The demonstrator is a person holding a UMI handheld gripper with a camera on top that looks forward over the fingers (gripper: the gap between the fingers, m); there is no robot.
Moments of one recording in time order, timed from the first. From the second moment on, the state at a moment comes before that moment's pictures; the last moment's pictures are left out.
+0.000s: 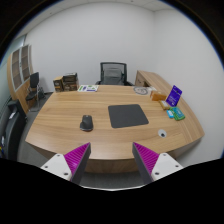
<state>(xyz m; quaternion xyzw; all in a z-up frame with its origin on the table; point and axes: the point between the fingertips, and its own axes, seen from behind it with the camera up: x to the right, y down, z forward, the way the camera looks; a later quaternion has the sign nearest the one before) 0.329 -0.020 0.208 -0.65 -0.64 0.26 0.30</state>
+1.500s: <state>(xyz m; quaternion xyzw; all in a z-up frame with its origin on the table) 0.093 -0.153 0.006 -0.62 -0.69 0.27 0.26</state>
